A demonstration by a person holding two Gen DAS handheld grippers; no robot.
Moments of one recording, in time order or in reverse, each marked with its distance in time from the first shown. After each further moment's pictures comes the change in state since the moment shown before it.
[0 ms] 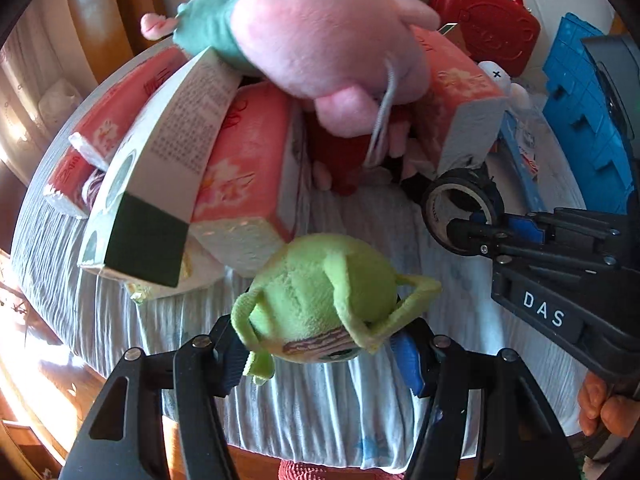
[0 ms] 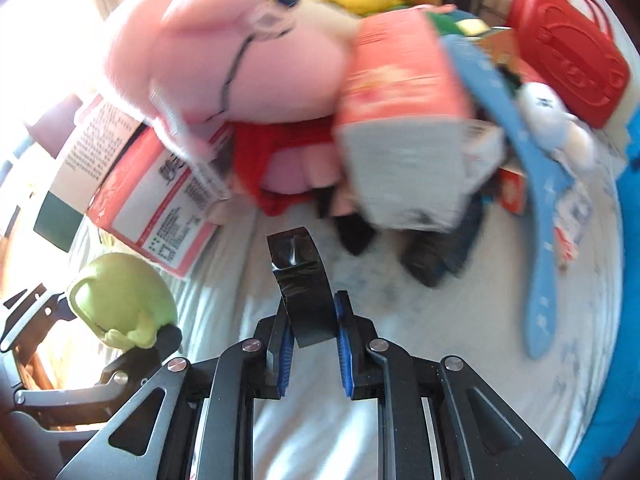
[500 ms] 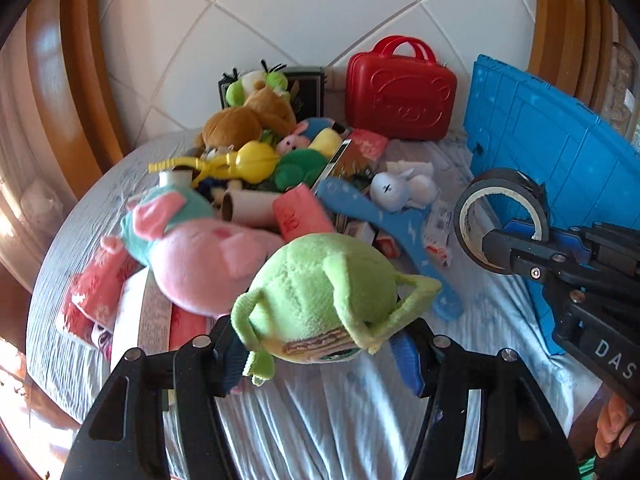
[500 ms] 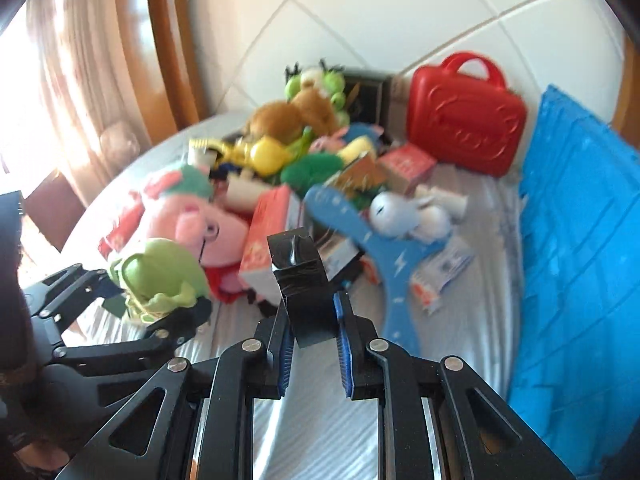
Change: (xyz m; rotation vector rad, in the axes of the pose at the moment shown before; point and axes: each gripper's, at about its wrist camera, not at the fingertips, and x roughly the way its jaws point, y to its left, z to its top) left arm -0.103 -0.086 0.087 0.178 -0.280 -0.086; right arm -0.170 -0.049 0.002 0.099 -0.355 -0.115
